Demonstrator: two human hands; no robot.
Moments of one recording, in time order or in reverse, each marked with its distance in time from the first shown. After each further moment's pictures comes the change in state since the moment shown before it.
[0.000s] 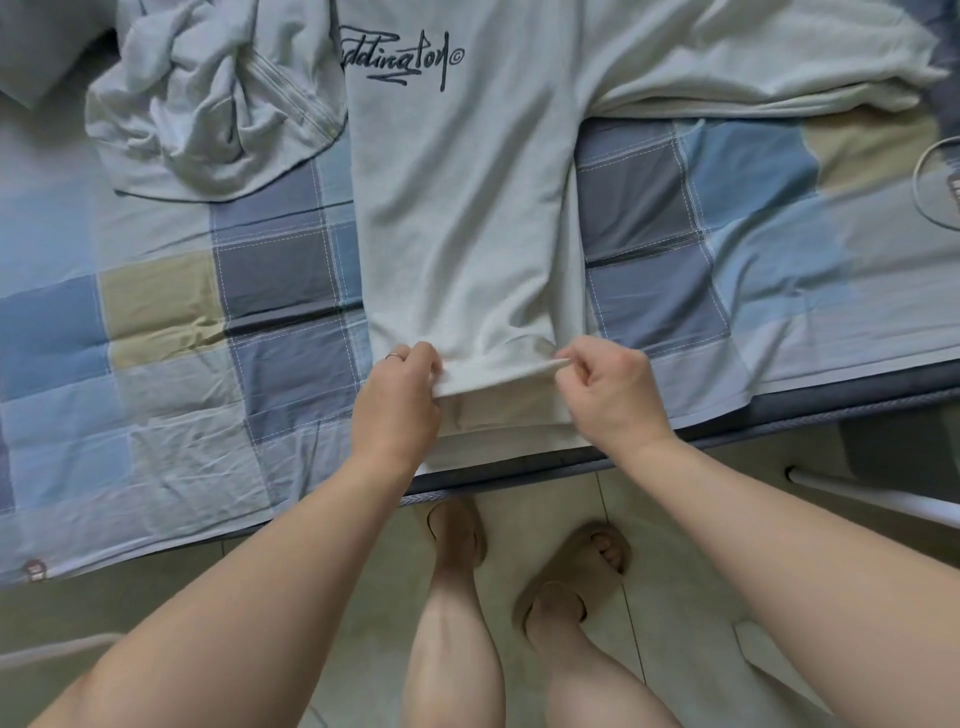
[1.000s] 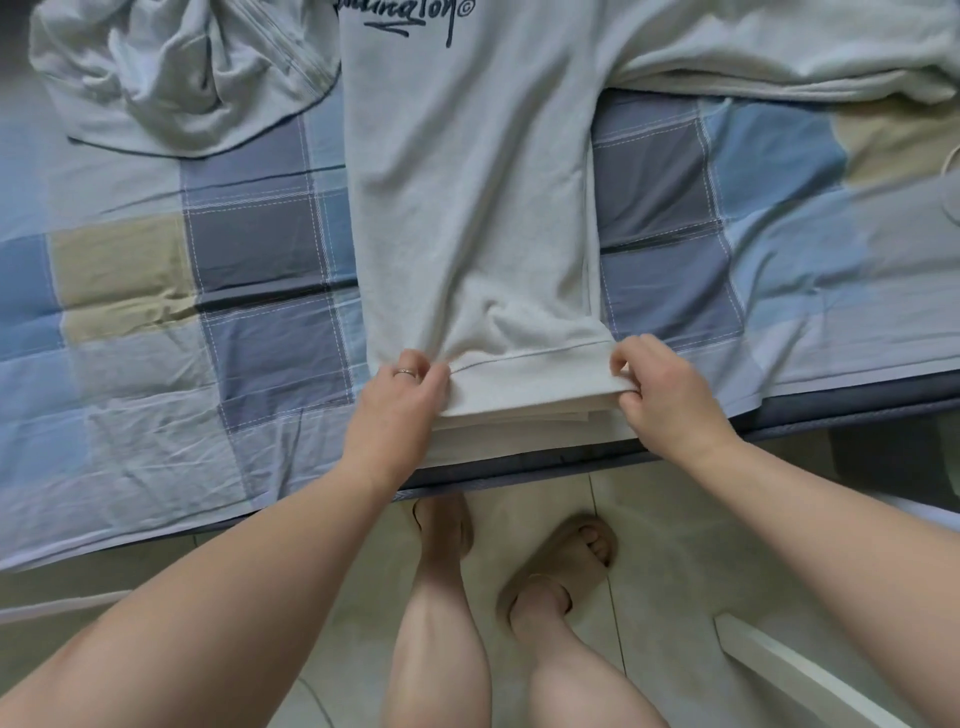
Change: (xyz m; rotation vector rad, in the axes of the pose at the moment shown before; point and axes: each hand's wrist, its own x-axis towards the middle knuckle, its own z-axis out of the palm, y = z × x) left_hand 0.004 -0.045 0.046 0.290 -0.117 0.240; right_hand 0.005 0.065 -0.017 -0.335 -0.231 -0.059
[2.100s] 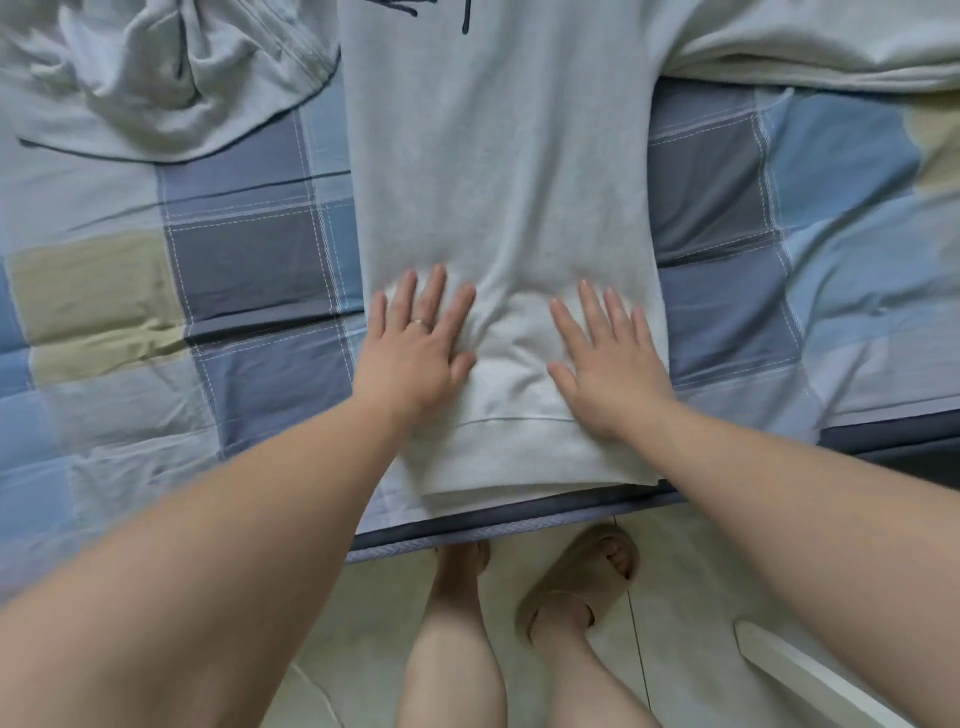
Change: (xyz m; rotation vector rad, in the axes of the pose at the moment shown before) left_hand 0.105 -0.044 -0.002 0.083 -0.174 0.017; right_hand 0.100 -0.037 0.064 -0.447 -0.307 0.077
